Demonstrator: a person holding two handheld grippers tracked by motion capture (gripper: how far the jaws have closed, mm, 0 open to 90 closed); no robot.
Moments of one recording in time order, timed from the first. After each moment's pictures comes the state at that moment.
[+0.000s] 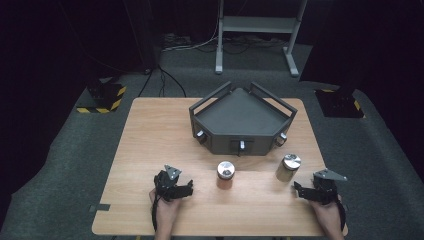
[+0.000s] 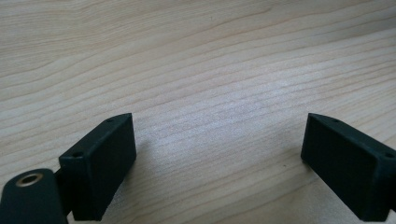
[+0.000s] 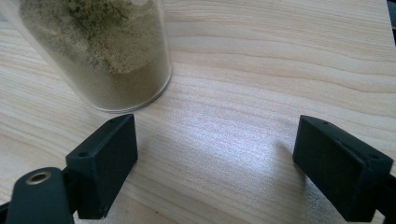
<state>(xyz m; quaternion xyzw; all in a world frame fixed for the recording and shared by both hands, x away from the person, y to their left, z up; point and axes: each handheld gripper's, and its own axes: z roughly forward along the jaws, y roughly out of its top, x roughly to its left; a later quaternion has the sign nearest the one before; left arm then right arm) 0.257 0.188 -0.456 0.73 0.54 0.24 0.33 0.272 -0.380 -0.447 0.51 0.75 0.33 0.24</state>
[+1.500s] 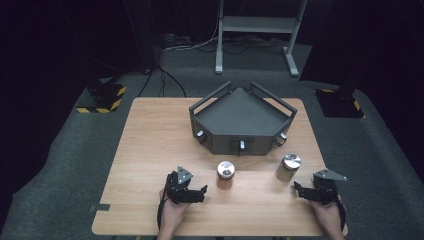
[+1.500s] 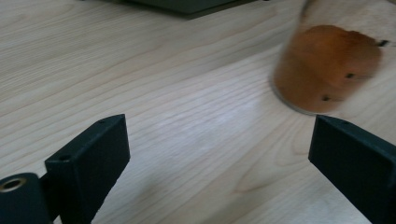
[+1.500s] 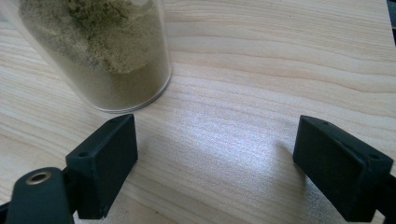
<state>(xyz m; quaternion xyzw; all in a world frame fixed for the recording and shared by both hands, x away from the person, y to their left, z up) 0.254 0.183 -0.447 0.78 0.45 0.19 0.40 0.272 -0.380 -0.447 0.52 0.75 0.33 0.24</state>
